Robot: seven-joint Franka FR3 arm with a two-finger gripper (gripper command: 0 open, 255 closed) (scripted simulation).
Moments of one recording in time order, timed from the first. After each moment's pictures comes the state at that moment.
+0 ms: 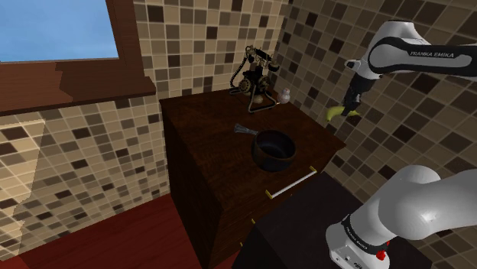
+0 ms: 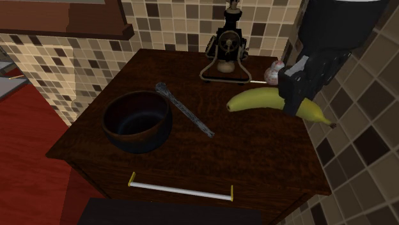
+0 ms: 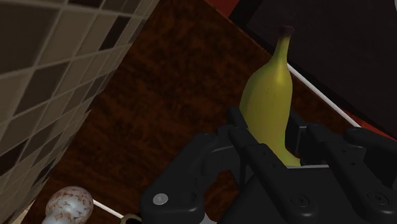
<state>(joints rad) 0.06 -0.56 -0.57 -2.37 -0.36 1.87 -0.95</state>
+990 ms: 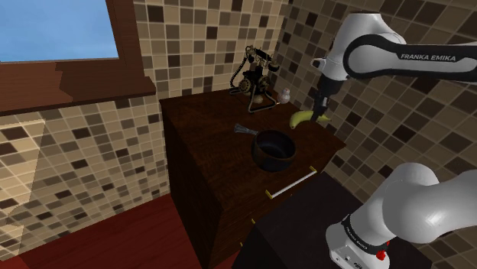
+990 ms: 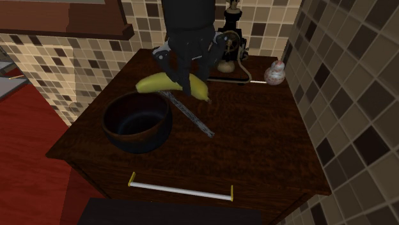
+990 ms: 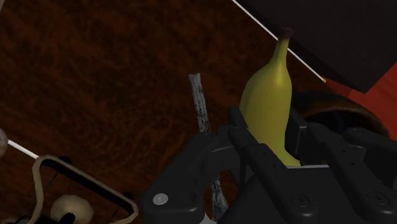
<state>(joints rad) 0.19 -0.61 -0.27 -2.46 -0.21 1.84 -0.59</state>
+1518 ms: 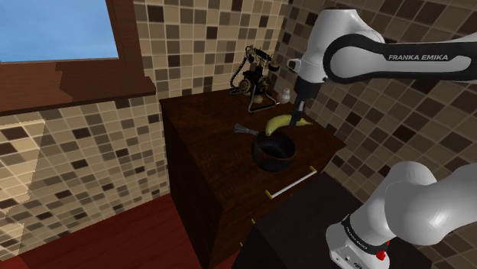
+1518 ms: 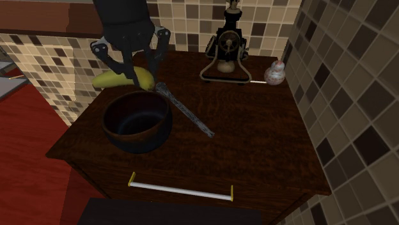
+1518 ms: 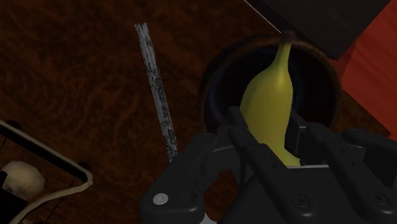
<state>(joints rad) 0.28 -0.53 -0.12 -2.41 -0.11 1.86 -0.40</state>
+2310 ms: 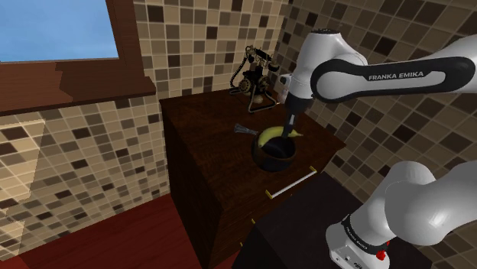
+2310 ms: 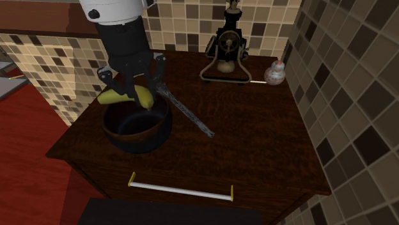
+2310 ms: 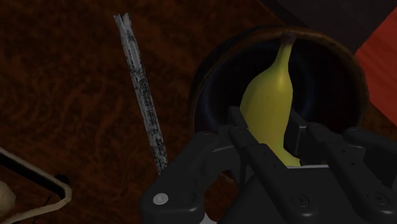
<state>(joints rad) 0.29 -0.48 -0.11 -2.51 -0.10 2.00 -0.37</state>
